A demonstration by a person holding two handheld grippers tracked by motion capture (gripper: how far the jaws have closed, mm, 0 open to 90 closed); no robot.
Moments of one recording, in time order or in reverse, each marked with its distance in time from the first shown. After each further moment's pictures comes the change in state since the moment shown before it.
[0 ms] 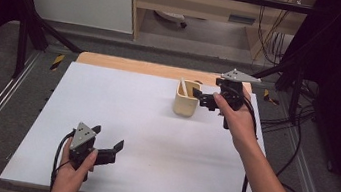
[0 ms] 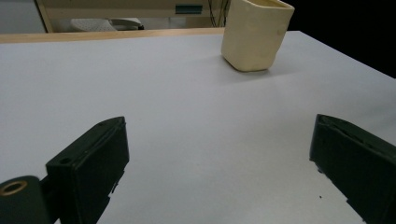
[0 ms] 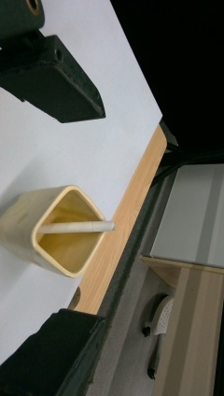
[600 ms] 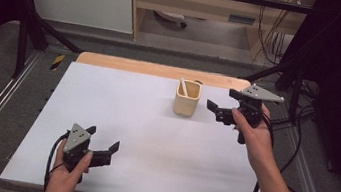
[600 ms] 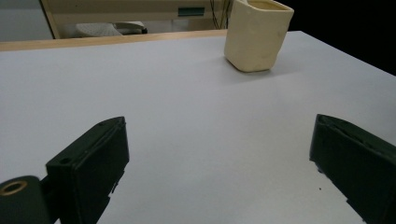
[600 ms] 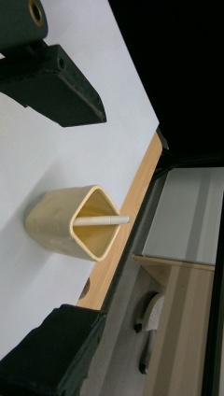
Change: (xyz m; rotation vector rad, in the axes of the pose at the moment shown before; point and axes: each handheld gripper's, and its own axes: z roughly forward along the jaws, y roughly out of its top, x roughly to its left) left arm 0.004 0.002 -0.016 -0.005 0.012 0.029; right arm -0.006 -0.023 -0.055 -0.057 0.003 -0.010
